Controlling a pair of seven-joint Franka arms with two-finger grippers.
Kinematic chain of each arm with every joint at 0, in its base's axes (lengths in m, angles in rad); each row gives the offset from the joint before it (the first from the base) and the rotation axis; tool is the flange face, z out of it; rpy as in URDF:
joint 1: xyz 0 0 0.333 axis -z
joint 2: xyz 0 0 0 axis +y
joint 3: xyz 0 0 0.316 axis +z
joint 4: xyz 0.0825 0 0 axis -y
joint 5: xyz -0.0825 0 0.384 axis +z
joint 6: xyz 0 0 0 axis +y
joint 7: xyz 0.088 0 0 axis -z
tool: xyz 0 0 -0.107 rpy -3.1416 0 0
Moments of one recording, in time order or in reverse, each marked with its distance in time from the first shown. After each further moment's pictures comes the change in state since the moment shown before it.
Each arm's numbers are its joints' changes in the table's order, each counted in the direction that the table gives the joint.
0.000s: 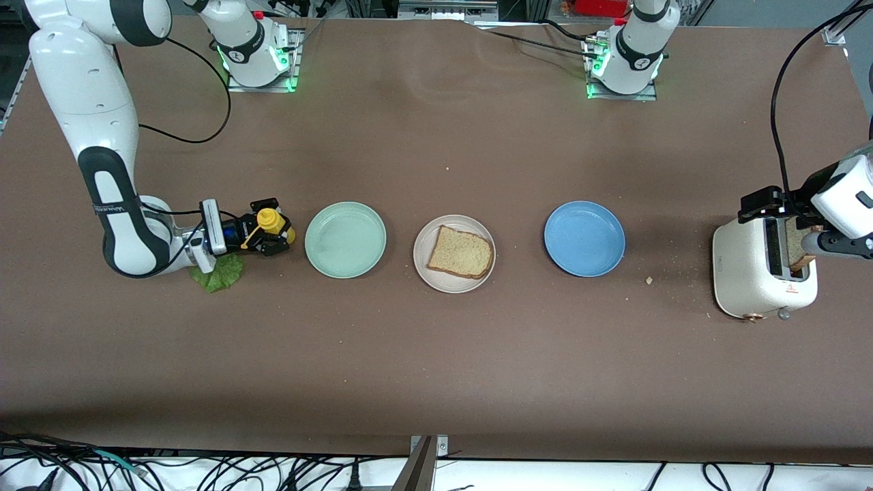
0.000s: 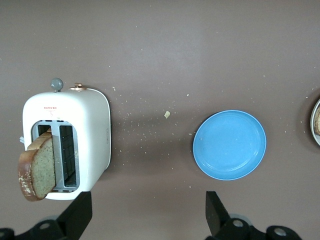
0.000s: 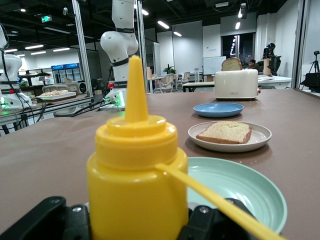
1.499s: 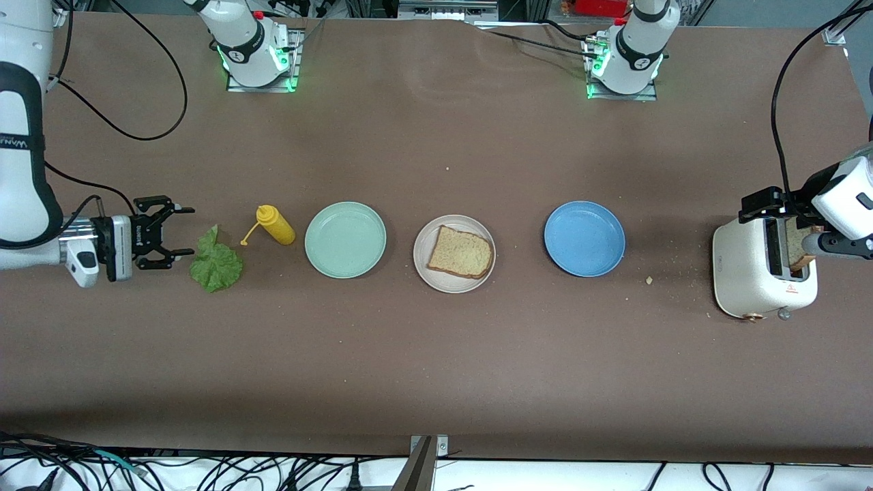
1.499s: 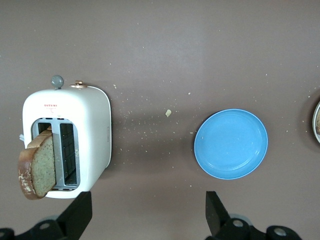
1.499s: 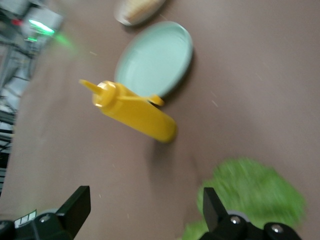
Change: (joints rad) left arm -0.004 0.001 0.002 -0.007 0.000 0.000 -0.001; right arm 0.016 -0.295 -0.116 0.143 -0.571 -0.194 1.069
